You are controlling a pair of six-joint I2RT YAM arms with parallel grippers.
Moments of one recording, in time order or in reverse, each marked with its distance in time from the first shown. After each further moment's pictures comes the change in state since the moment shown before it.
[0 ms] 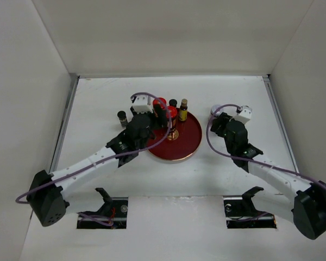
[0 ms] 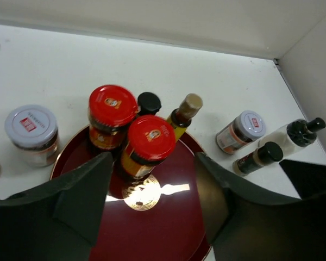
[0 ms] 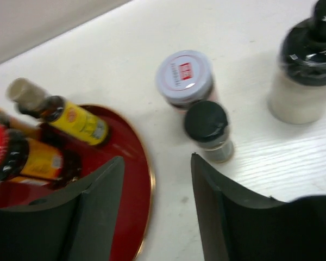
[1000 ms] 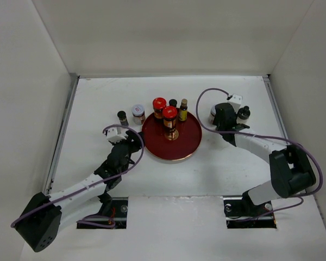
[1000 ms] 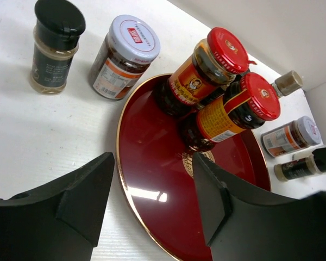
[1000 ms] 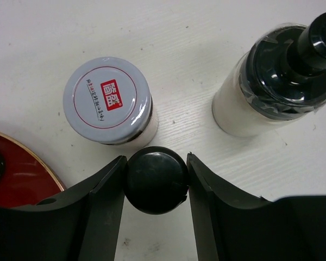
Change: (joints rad) left arm 0.161 -0.321 -0.685 0.351 -0.009 -0.249; right arm -0.123 0.437 0.305 -0.201 0.090 -0.108
